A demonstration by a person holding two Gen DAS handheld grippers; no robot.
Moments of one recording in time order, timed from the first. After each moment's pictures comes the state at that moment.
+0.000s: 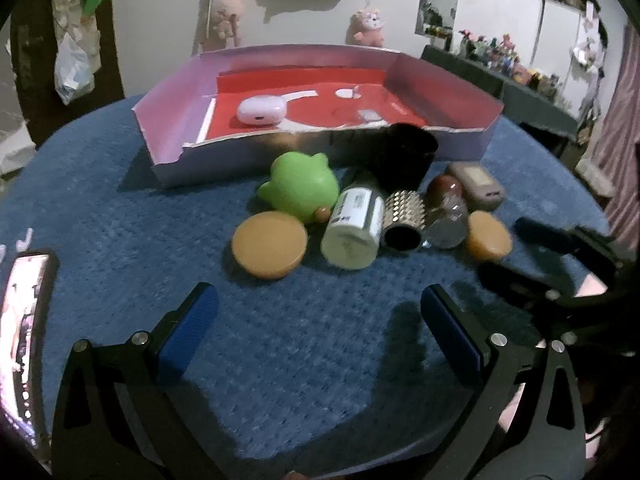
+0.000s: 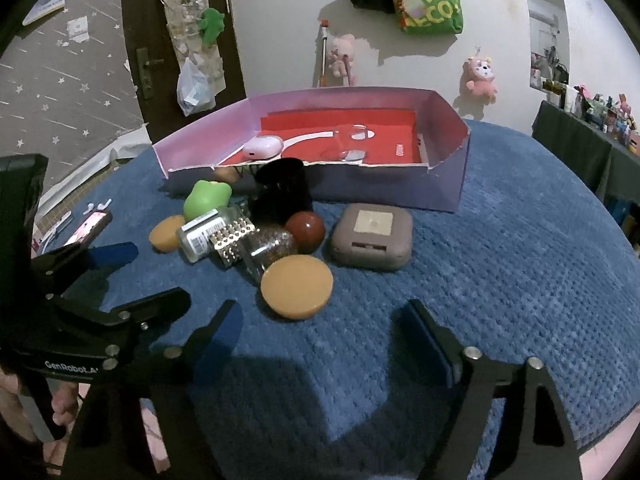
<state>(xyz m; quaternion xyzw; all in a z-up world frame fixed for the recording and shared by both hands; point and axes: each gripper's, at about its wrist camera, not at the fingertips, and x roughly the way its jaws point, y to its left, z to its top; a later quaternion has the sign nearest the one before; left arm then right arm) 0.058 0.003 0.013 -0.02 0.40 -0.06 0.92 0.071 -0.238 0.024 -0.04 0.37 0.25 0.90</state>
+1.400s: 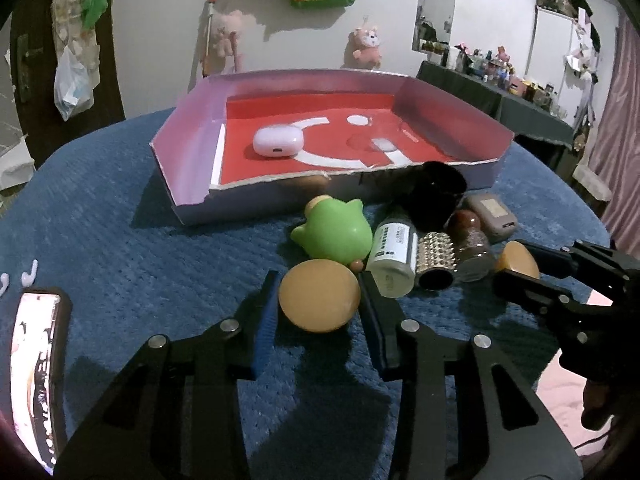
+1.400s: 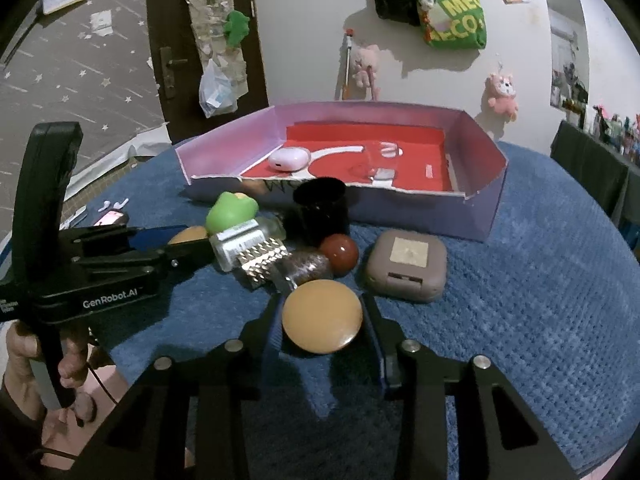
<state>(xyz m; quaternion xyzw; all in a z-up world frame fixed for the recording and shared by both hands) 0.069 0.020 0.023 -0.01 0.36 -0.06 0.93 0.071 -0.223 0.031 -0.05 0.34 0.28 0.89</state>
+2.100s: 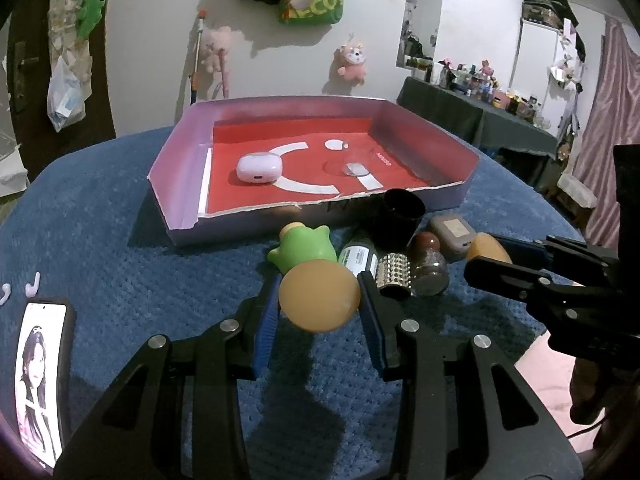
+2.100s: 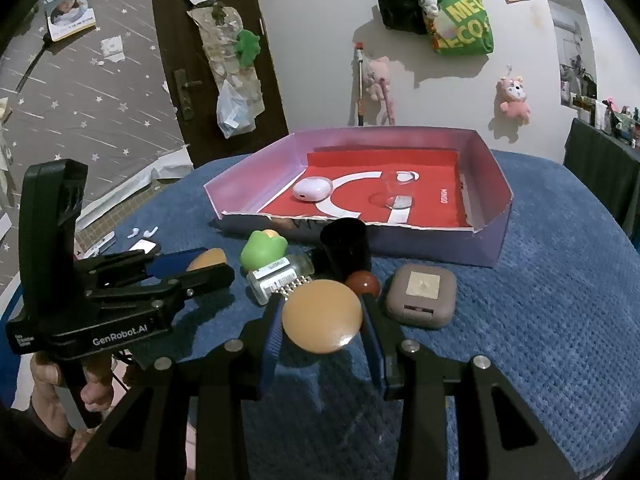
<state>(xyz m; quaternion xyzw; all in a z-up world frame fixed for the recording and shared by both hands) 0.057 0.012 0.045 -0.02 0.34 -0.09 0.94 0.069 -0.227 0.061 -0.01 0.33 0.32 0.89</state>
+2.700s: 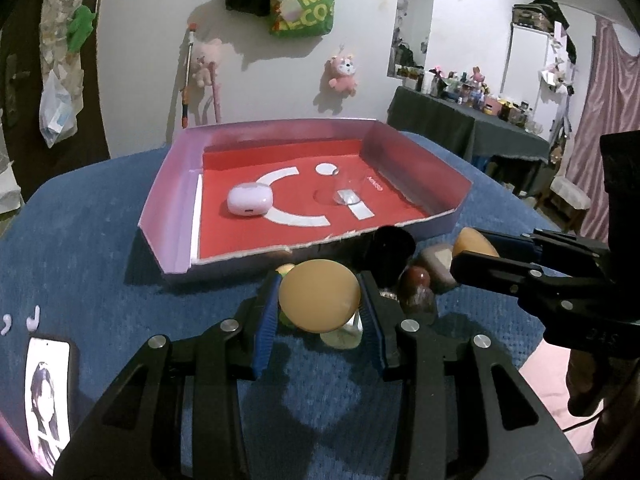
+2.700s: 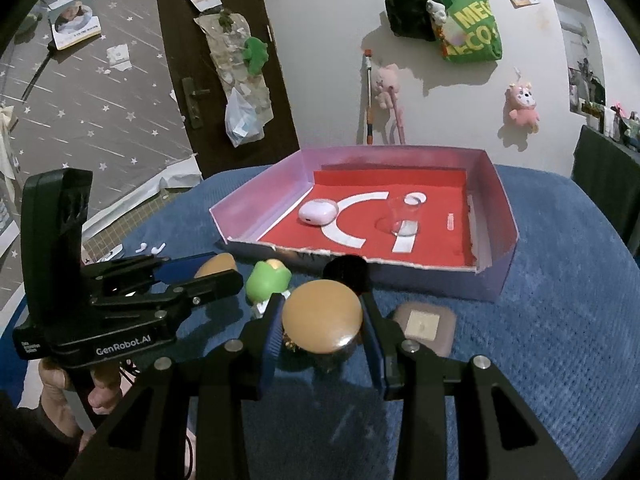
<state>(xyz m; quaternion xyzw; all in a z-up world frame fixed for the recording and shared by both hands) 0.074 0.008 0.065 -0.01 0.32 -0.10 0.94 0.087 -0.225 0.081 -0.01 0.32 0.34 0.88</state>
